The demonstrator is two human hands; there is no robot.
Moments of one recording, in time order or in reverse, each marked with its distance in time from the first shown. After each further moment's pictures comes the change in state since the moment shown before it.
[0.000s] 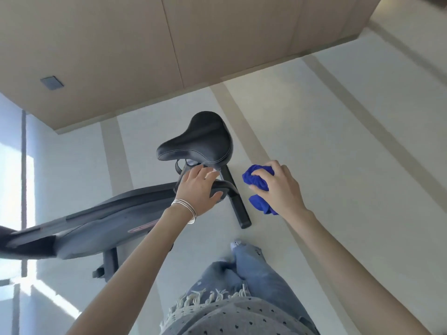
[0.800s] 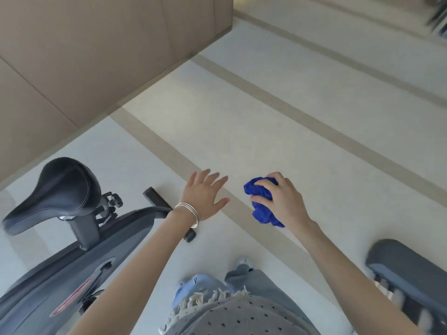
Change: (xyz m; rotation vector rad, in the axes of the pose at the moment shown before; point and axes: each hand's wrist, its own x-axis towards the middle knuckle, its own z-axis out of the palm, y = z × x) left_hand 0.086 0.311 0.044 0.176 -0.207 0.486; right_hand -0.175 0.247 -0.093 0.116 0.068 0.531
